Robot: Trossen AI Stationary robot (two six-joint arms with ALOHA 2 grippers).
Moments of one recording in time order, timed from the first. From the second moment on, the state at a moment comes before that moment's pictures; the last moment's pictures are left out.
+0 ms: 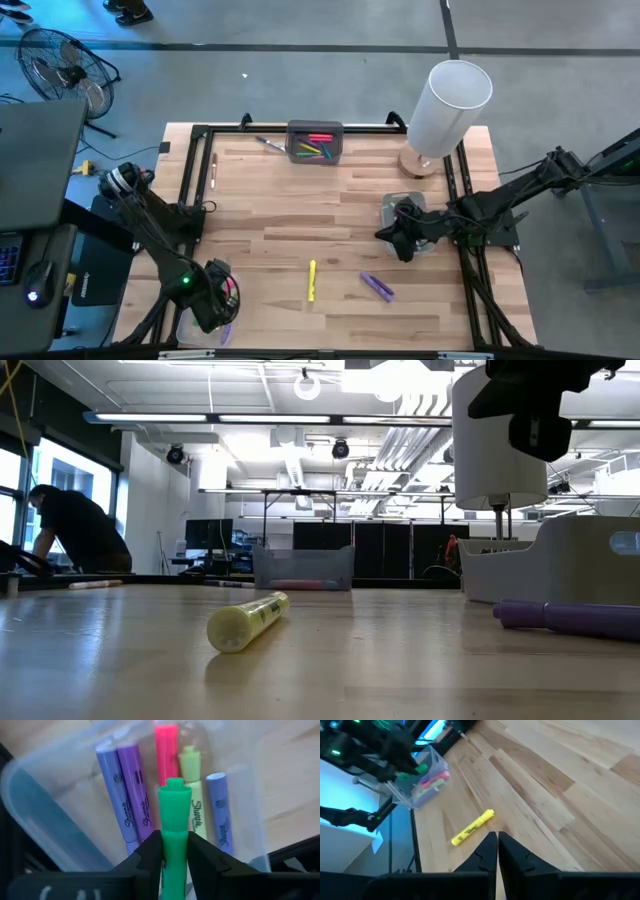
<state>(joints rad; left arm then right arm) -0.94 1.51 1.06 -0.99 0.08 -2.01 0.39 1.01 0.65 -0.19 0.32 0.99</state>
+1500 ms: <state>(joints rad) -0.30 1.47 1.26 -0.92 -0.16 -0.57 0.44 1.13 0.78 -0.18 0.52 0.83</state>
